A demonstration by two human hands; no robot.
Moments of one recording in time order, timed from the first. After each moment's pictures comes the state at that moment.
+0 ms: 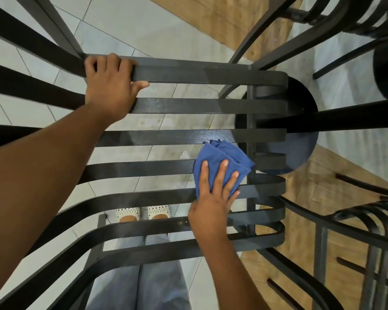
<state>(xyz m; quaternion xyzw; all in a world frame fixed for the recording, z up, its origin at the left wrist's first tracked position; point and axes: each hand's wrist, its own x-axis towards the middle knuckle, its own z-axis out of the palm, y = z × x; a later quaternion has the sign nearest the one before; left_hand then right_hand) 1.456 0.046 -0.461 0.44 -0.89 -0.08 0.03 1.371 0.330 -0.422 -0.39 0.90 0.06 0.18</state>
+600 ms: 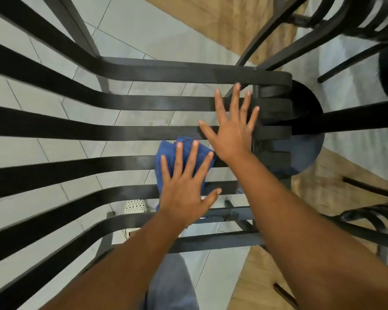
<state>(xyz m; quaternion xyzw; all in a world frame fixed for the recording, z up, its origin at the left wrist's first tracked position) 1.439 0.273 -0.426 0.41 -0.89 -0.21 0.01 1.277 0.223 -0.422 -0.53 0.84 0.06 0.13</state>
